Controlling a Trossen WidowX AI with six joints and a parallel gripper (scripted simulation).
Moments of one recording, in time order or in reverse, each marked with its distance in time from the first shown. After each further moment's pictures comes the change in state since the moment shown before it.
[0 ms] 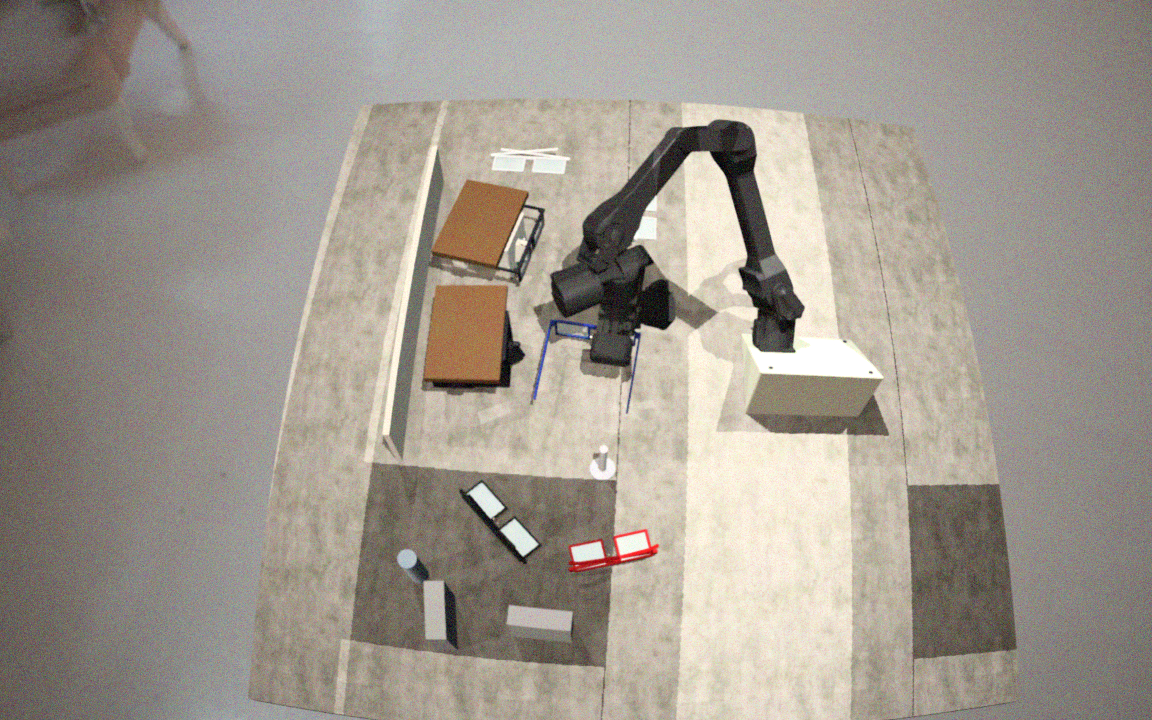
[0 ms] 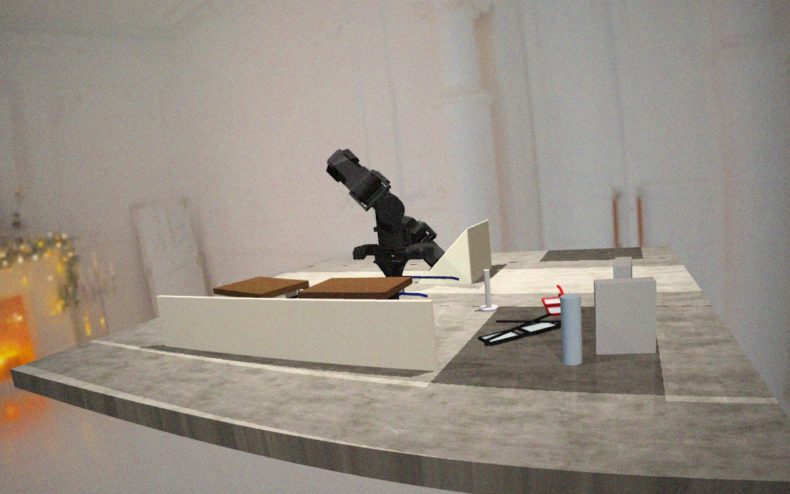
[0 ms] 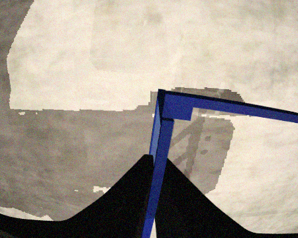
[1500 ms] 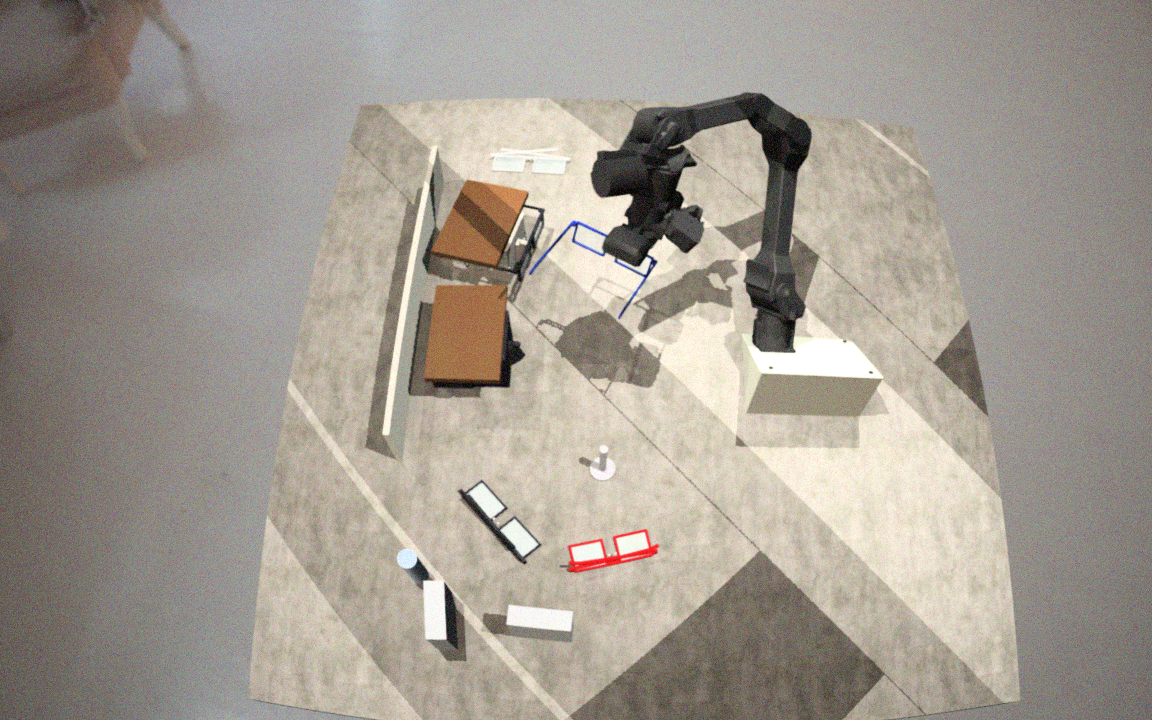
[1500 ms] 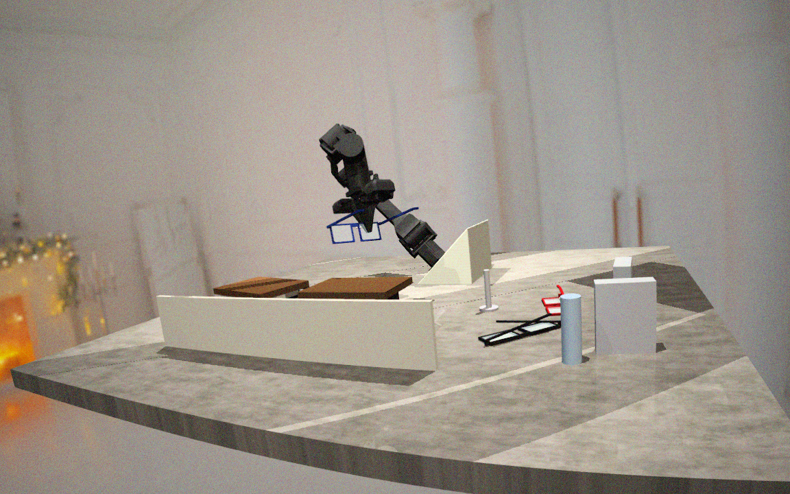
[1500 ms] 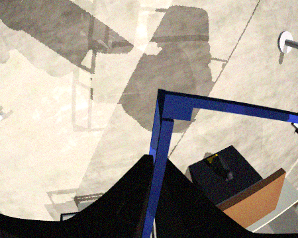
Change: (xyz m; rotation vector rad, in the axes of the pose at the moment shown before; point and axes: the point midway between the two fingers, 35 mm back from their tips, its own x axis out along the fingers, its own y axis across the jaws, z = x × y) arm -0.128 0.073 0.016 0.299 0.127 -0.249
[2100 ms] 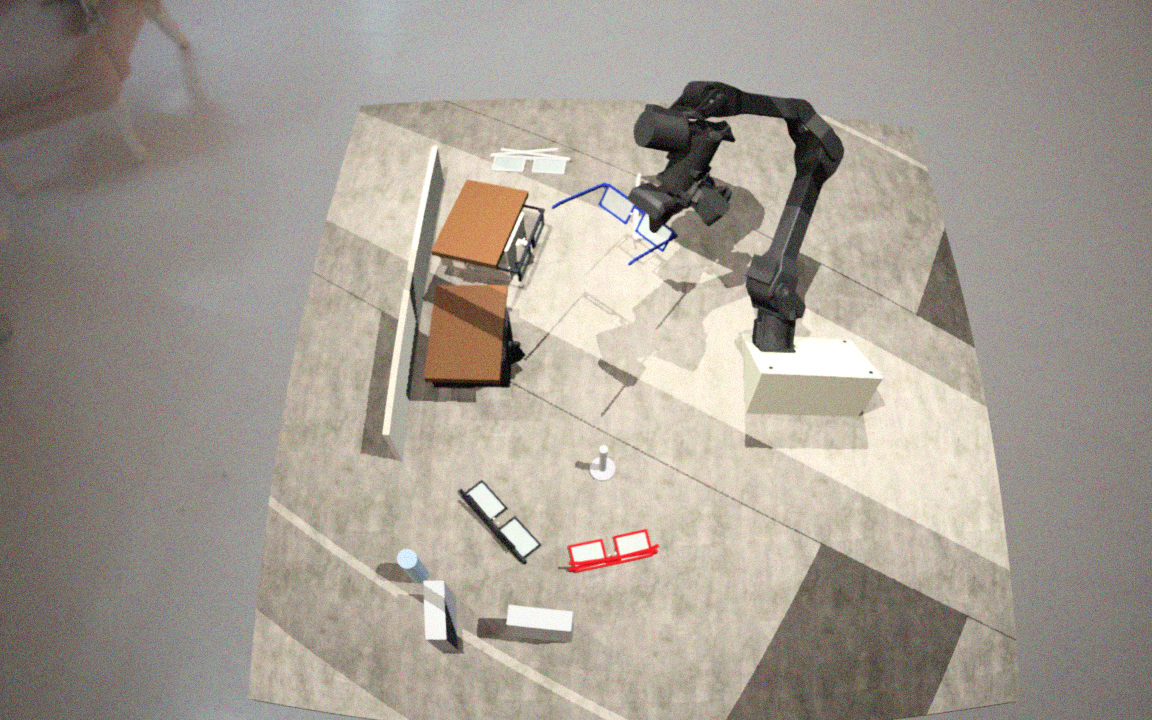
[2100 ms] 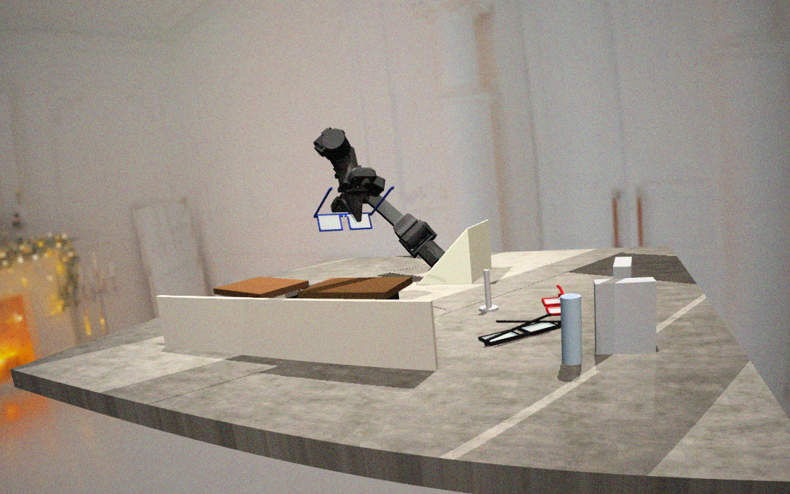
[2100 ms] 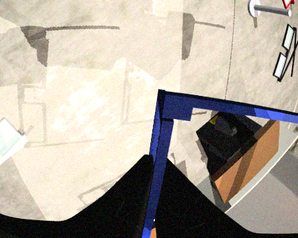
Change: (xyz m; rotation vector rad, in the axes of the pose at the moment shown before) arm -0.036 0.049 0.012 0.206 0.079 -0.184
